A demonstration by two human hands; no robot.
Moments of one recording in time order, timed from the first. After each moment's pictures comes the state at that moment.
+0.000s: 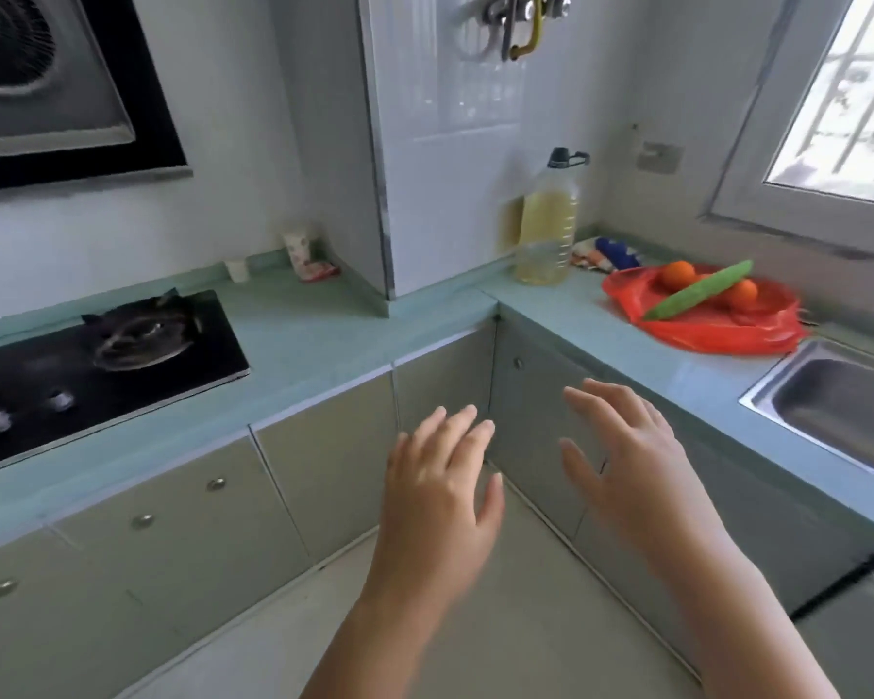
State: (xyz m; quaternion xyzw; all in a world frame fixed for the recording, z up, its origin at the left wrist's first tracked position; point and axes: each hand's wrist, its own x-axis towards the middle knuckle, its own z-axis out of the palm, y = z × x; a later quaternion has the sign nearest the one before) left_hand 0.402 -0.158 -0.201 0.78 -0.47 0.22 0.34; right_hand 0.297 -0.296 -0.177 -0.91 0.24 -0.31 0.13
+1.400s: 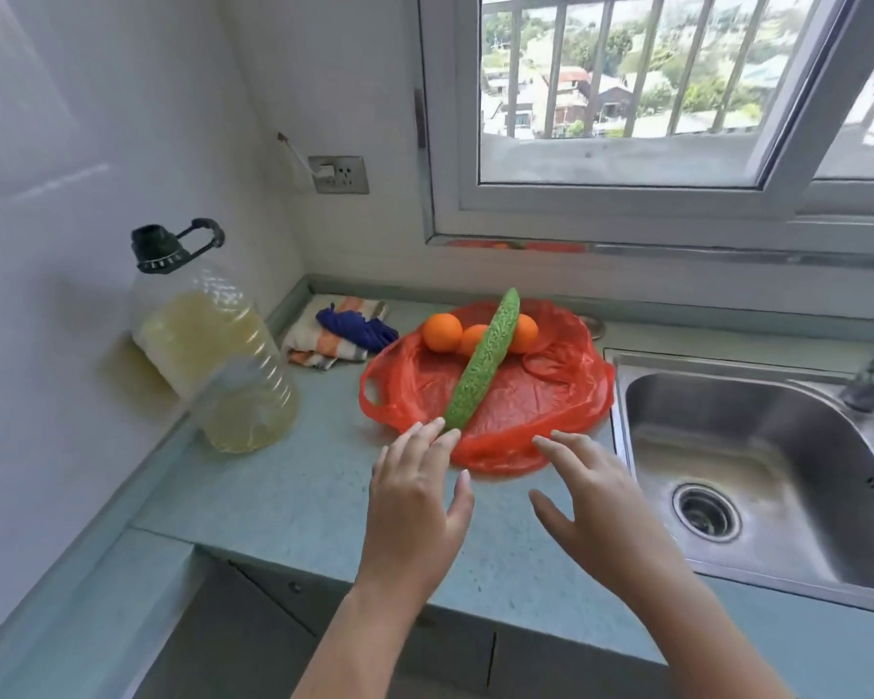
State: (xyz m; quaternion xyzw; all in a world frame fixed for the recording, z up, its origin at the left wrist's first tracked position) left_hand 0.583 -0.760 -0.251 0.63 -0.70 0.02 0.34; right_hand 0.403 -0.787 -0.249 -0.81 0.53 -0.25 0.05
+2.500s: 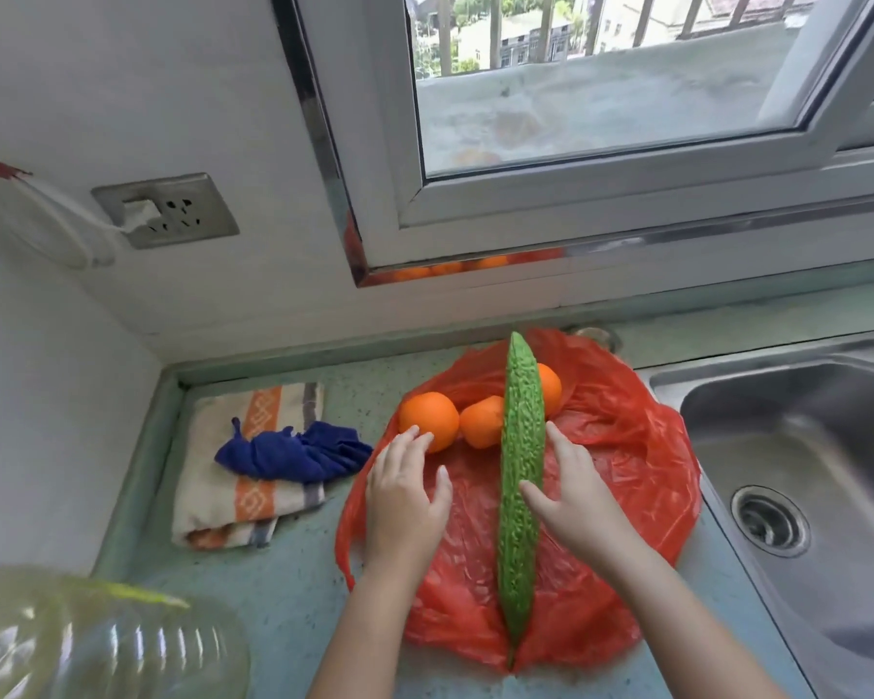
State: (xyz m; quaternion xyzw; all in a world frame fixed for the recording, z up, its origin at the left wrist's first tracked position) left_hand 0.687 -1.084 -0.336 0.61 -0.72 -0.18 0.28; right_hand 0.510 -1.049 -0.325 -0.55 0.73 -0.26 0.31
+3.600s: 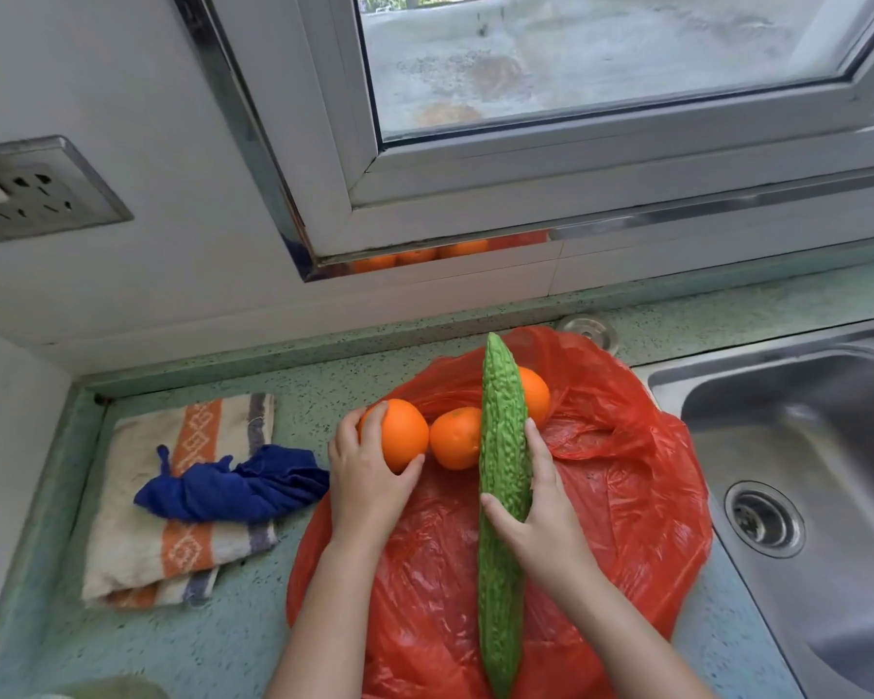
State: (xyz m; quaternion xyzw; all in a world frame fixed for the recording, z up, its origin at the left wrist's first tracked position) left_hand 0.674 -1.169 -0.377 0.66 -0.68 -0.21 0.23; right_hand 0.516 -1.083 -0.362 -0.47 0.70 -0.37 0.38
